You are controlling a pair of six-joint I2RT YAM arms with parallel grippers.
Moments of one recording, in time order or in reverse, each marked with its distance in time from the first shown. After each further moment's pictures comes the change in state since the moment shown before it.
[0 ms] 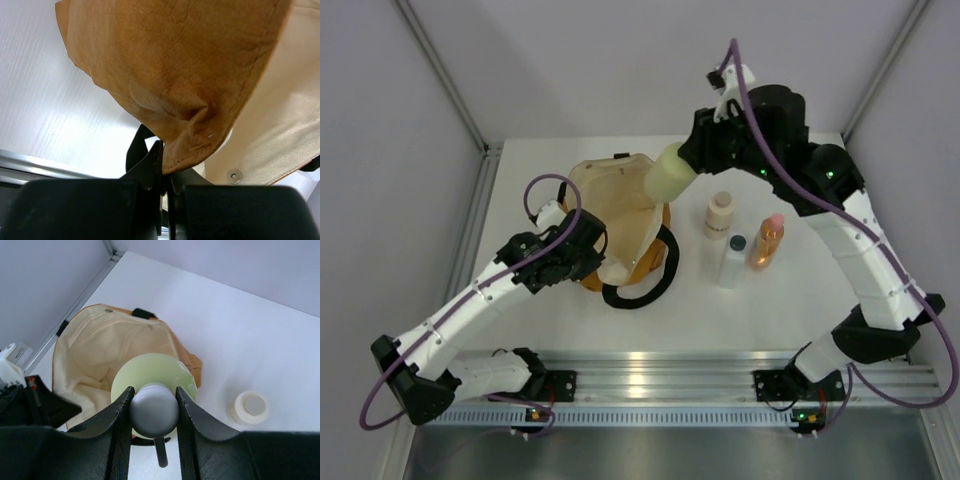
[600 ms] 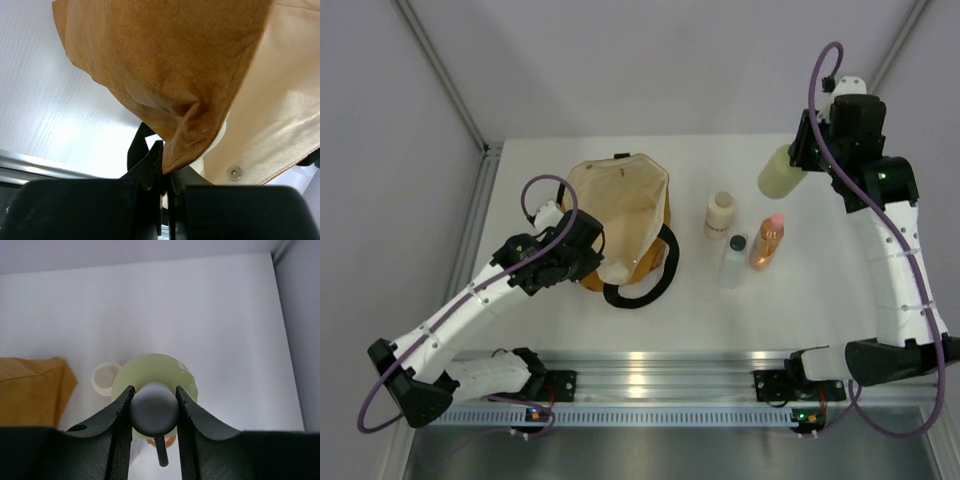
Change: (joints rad) left arm 0.000 -0.018 -0.003 0.003 0.007 -0.006; right arm -0.553 -0.196 -0.280 0.007 0.060 -0.035
